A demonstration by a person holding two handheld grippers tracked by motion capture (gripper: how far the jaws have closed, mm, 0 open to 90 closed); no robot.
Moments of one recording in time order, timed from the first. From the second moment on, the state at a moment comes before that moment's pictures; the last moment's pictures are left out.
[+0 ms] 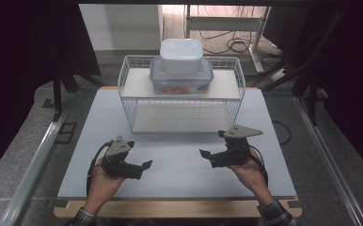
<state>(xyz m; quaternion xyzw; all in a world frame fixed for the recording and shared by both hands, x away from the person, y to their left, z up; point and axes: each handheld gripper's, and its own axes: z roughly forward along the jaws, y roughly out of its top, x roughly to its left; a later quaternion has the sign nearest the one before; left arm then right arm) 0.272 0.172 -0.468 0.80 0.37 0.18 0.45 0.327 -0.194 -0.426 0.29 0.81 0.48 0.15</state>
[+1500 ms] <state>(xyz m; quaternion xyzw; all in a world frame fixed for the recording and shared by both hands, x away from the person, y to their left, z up) 0.244 0.194 -0.497 0.80 0.39 0.18 0.42 0.303 -0.246 -0.467 0.33 0.82 0.44 0.17</state>
